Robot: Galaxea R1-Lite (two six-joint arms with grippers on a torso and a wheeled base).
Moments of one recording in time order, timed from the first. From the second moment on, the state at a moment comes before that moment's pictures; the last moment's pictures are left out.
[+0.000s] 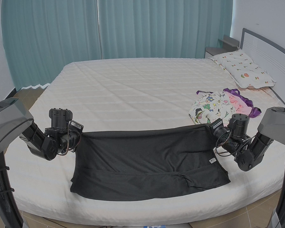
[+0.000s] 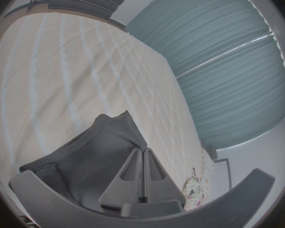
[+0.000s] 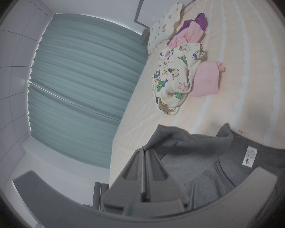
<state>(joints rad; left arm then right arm) -0.14 2.15 -0.90 -0.74 0.10 -1.23 0.24 2.25 -0.75 -1.30 -0.04 1.16</state>
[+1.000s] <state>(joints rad) -0.13 2.11 -0.77 -0.76 0.08 -1.11 0.18 2.26 -0.48 -1.54 -0.01 1.00</state>
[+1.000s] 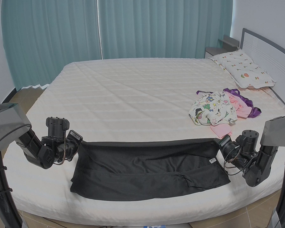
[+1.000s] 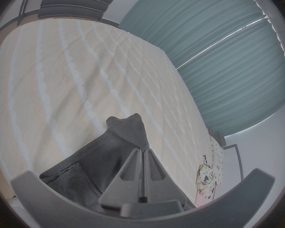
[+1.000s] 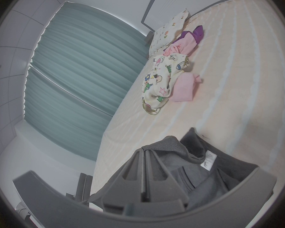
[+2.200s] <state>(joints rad) -0.09 2.14 -0.68 -0.85 0.08 -1.05 0.19 2.30 -0.47 -1.55 -0.01 0.86</state>
